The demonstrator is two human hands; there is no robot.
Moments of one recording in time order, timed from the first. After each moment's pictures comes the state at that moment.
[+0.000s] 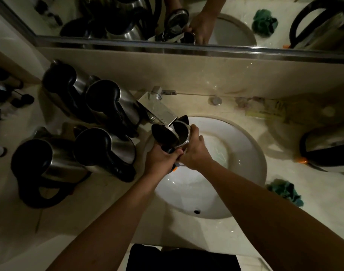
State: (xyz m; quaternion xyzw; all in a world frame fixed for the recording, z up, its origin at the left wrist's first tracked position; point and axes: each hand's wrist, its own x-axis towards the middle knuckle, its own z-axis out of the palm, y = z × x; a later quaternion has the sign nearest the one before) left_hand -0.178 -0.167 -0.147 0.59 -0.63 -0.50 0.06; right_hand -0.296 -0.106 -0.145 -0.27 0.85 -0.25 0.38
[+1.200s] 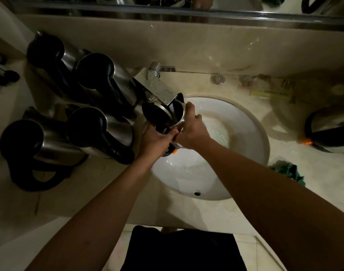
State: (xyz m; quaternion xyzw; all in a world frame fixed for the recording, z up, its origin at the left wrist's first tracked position) left_hand -0.170 -0.174 -0.131 0.60 -0.63 -0.50 0.04; right_hand -0.292 -0.118 -0.148 -0.32 0.86 -0.21 0.34
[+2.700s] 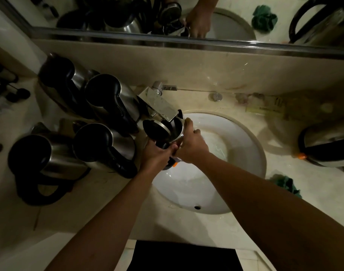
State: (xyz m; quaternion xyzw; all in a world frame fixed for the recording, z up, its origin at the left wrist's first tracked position) left_hand -0.166 -0.175 -0.130 0.60 -0.62 -0.51 0.06; right_hand -0.286 -0.121 -0.132 -0.33 0.87 -0.15 0.34
